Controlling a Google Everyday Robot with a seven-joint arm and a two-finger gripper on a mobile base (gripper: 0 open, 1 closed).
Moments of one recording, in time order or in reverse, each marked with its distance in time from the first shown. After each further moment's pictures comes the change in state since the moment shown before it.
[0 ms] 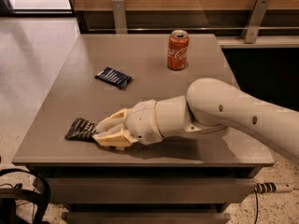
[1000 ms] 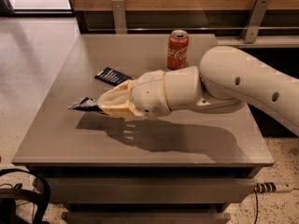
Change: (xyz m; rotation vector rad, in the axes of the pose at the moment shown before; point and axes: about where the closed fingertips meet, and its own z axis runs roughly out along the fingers) arm -0.060 -0.028 -0.037 0.049 -0.030 -0.160
